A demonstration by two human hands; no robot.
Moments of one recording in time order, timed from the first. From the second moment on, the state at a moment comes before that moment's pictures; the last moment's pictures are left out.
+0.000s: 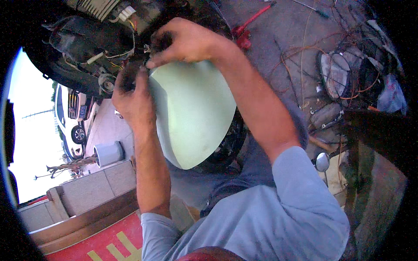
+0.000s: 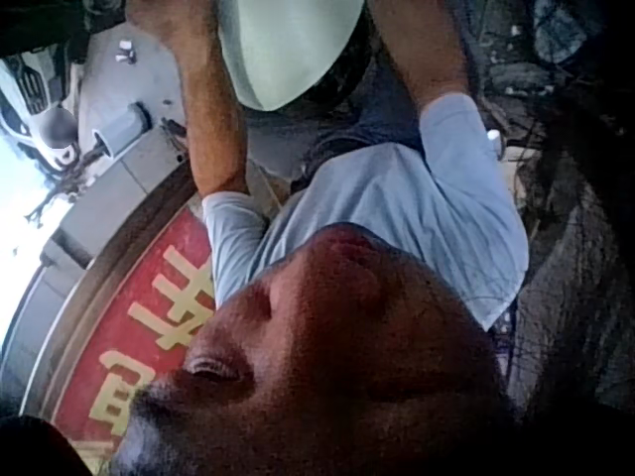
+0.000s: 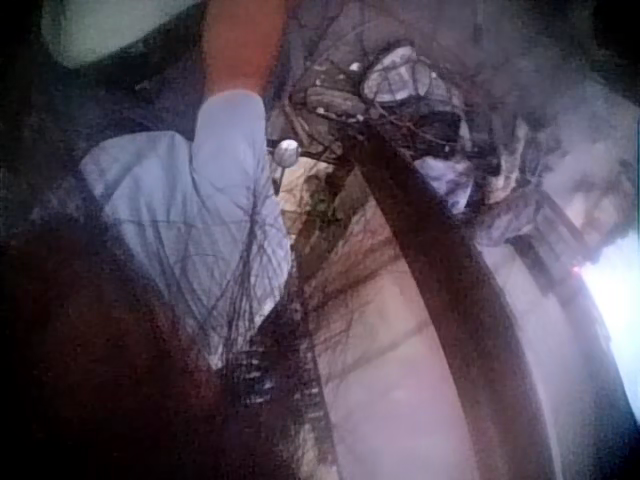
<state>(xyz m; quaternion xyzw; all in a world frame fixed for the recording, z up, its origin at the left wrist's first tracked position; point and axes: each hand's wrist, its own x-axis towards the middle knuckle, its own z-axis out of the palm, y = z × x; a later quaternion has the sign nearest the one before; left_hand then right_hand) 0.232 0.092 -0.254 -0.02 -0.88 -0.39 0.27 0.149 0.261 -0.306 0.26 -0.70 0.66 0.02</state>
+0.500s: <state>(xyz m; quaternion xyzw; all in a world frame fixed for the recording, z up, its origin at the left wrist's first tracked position) 0.224 0.078 -0.236 0.00 -0.93 -0.31 0.21 0.155 0.262 -0.302 0.34 -0.65 0.68 0.04</state>
